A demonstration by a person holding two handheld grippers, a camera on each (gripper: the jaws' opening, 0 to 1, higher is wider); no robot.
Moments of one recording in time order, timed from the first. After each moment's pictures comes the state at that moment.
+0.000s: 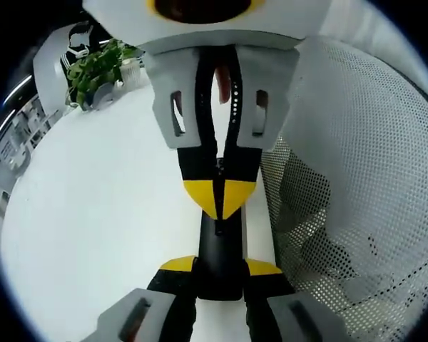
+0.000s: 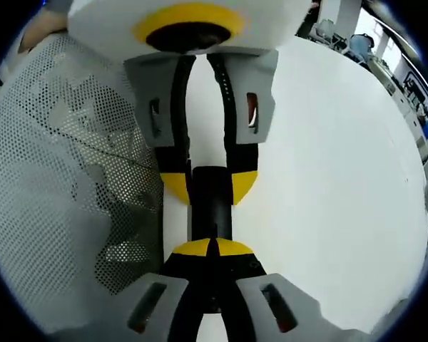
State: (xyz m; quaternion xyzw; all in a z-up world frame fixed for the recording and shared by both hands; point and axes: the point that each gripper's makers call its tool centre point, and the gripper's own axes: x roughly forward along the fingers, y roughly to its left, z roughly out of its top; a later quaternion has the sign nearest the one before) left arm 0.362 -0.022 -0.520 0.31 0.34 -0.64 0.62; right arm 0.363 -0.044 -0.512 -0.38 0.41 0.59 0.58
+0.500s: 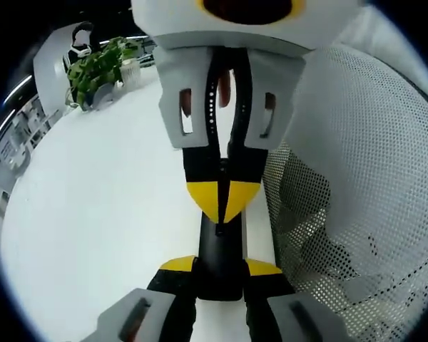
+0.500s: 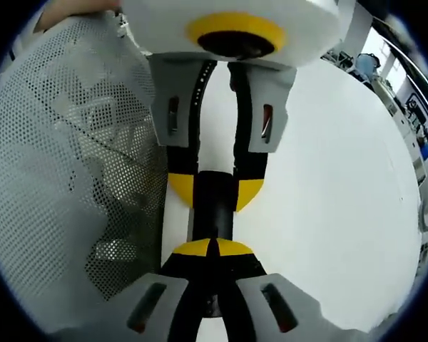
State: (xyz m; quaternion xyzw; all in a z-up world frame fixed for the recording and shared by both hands) left arm 0.362 -0.023 -0.521 0.31 0.34 -0.64 0.62; right arm 0.361 -0.037 -0.510 -0.40 0.37 0.60 0.59
